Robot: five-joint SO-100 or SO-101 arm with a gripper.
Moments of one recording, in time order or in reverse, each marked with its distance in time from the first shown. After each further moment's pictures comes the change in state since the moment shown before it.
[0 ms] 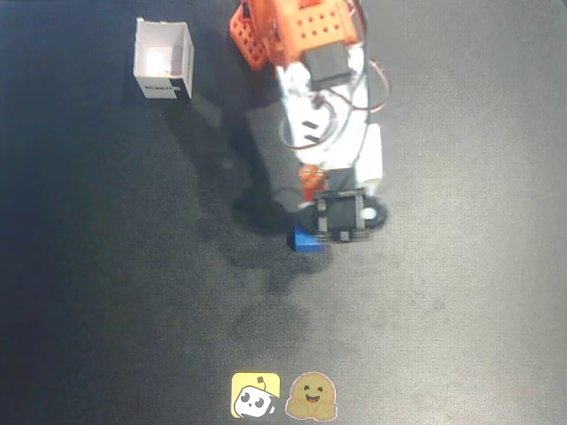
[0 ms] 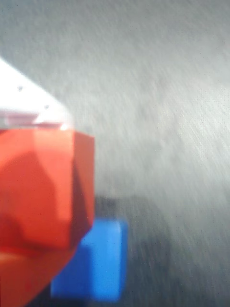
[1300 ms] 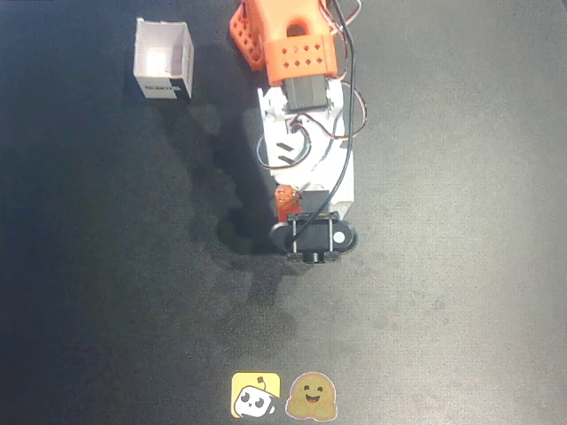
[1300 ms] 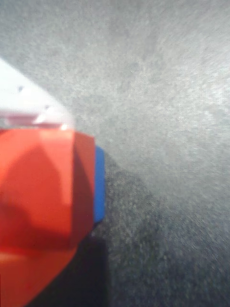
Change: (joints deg) arm 6.0 -6.9 6.1 -11.2 -5.8
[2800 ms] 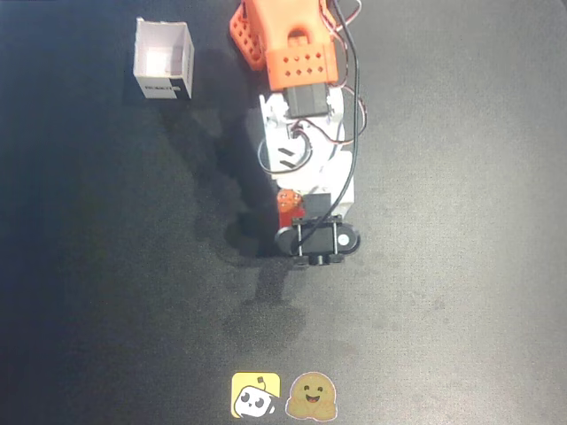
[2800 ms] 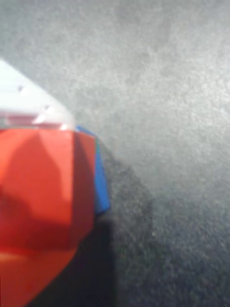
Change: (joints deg) arm -0.6 -1.3 2.7 -3.1 -1.2
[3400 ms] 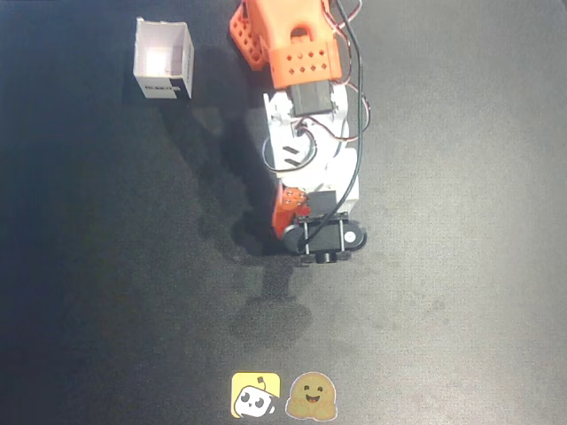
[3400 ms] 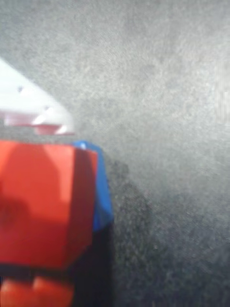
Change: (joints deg) arm -0.8 0.4 0.4 0.0 0.1
